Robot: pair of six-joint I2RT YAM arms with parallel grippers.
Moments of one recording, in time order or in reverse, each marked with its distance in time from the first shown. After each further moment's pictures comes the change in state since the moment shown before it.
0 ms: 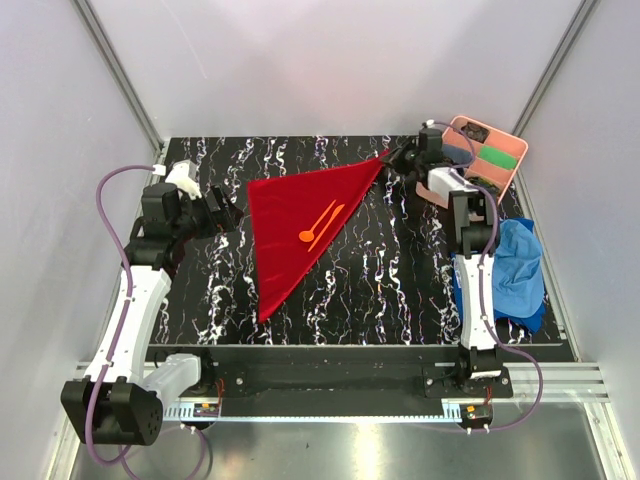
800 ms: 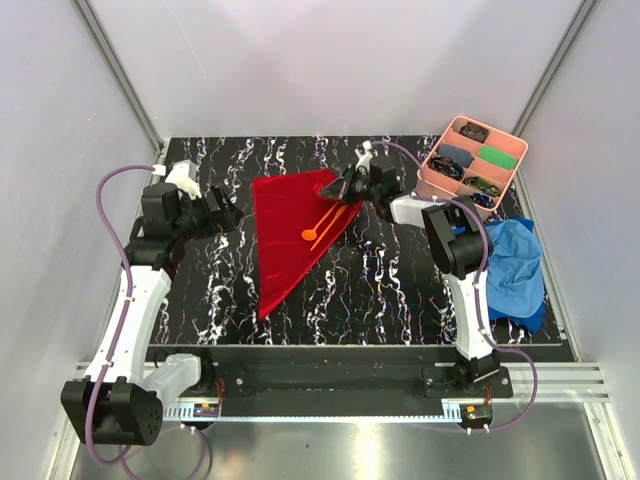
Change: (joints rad) left arm 0.000 0.000 0.000 0.000 0.001 0.000; right arm 0.267 -0.315 -0.542 0.401 -0.239 0.007
